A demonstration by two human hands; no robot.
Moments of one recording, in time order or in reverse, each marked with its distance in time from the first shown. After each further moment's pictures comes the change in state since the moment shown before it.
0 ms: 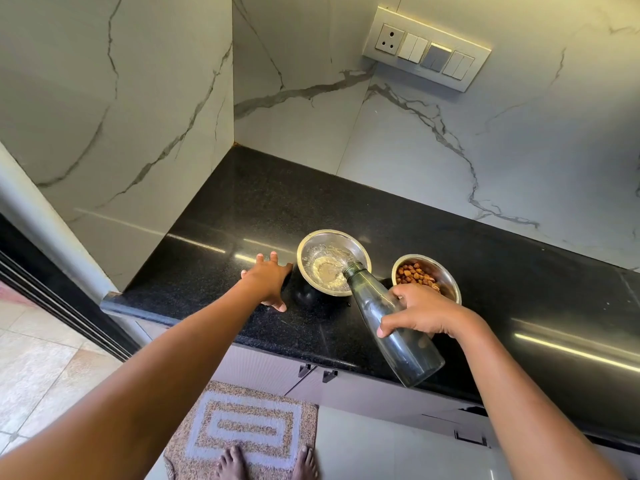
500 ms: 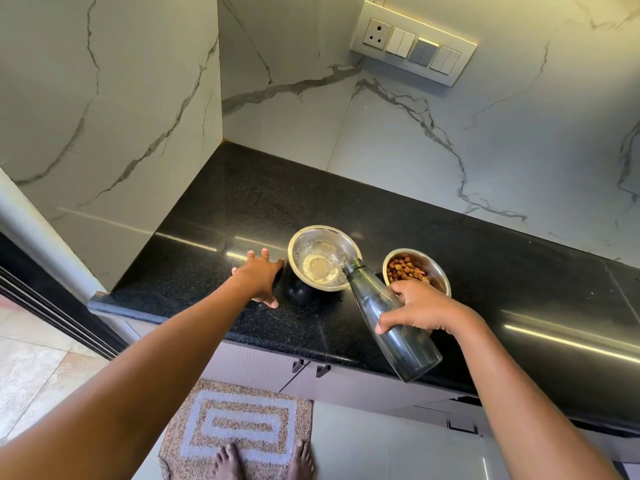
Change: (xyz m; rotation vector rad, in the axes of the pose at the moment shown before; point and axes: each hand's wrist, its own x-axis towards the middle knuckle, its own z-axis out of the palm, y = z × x) left_hand 0.001 -0.001 0.001 0.001 0.004 0.005; right_hand -0.007 0.014 -0.001 -0.017 0.033 0.000
